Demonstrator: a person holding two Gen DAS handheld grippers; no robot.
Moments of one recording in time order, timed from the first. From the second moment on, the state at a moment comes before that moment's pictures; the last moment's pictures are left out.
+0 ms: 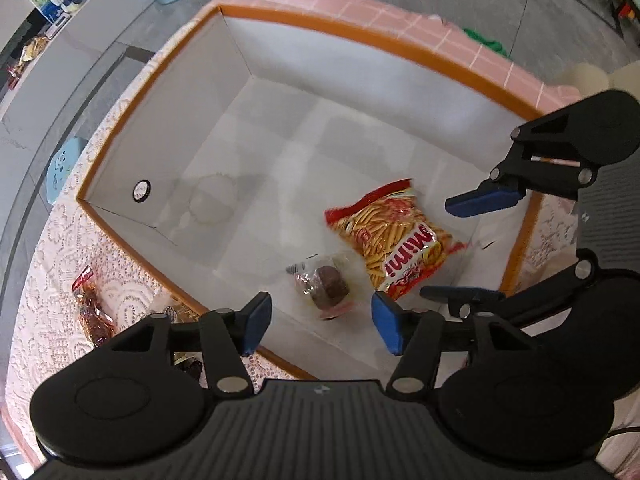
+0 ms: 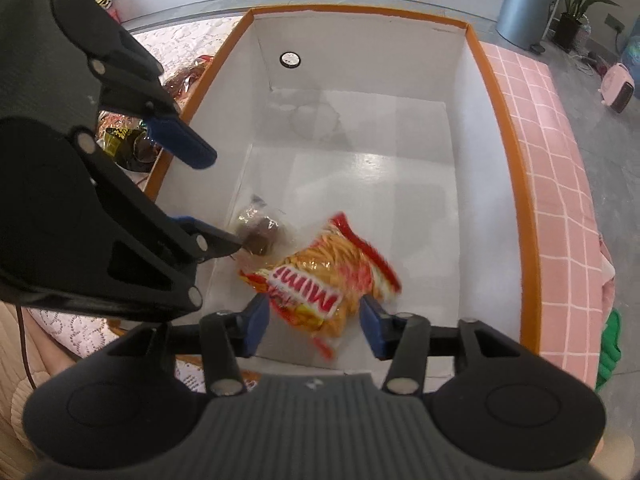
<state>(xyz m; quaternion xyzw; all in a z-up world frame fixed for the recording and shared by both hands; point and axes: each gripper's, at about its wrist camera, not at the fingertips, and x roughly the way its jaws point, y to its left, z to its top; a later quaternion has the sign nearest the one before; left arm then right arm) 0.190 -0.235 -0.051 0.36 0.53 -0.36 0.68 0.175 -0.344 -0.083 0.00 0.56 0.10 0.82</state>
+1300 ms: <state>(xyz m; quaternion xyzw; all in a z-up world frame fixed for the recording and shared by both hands) 0.089 -0.033 0.024 0.13 0.28 -0.15 0.94 0.067 -0.231 -0.028 0.11 0.26 -0.04 0.96</state>
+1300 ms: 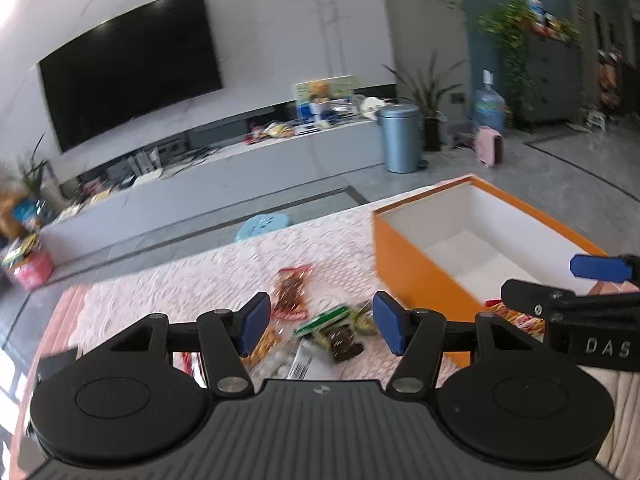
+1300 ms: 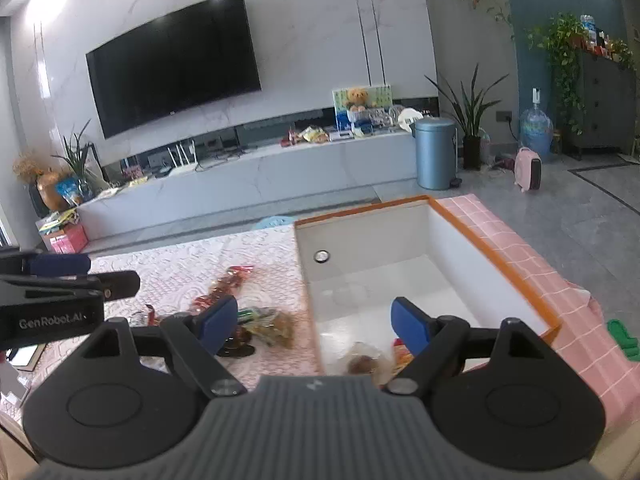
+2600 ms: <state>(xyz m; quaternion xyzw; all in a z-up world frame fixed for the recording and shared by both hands) 0.197 0.081 -0.053 0.02 0.45 -0.05 0.89 0.191 -0.110 -0.125 0.01 0.35 0.07 0.93</state>
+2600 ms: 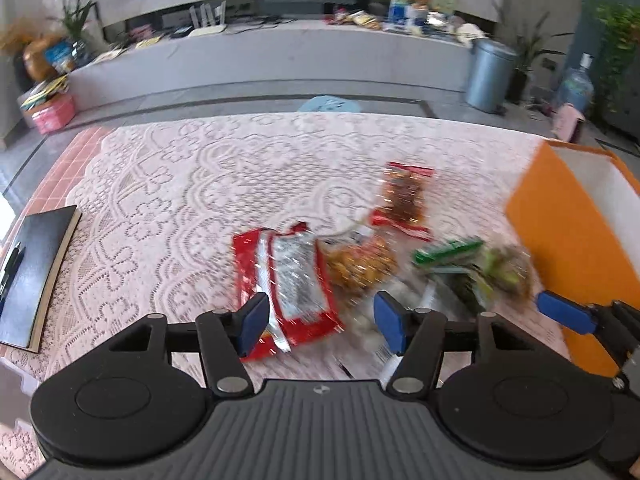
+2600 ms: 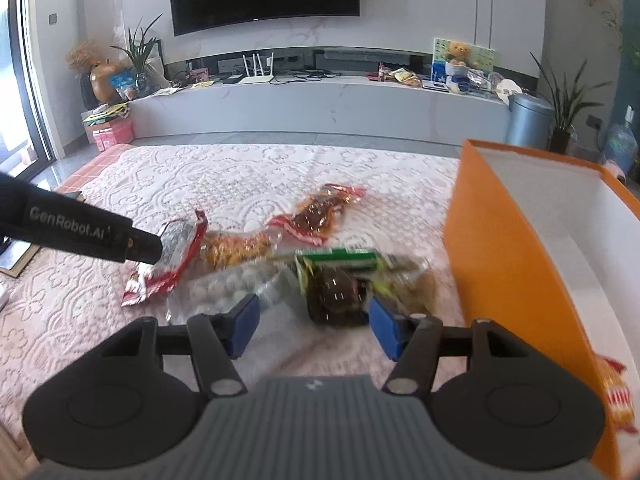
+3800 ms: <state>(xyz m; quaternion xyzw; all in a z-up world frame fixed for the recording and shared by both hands) 0.244 0.098 -0.132 0.03 0.47 0.02 0.88 0.237 -0.098 -0.176 -0.02 0.34 0.05 0.94</state>
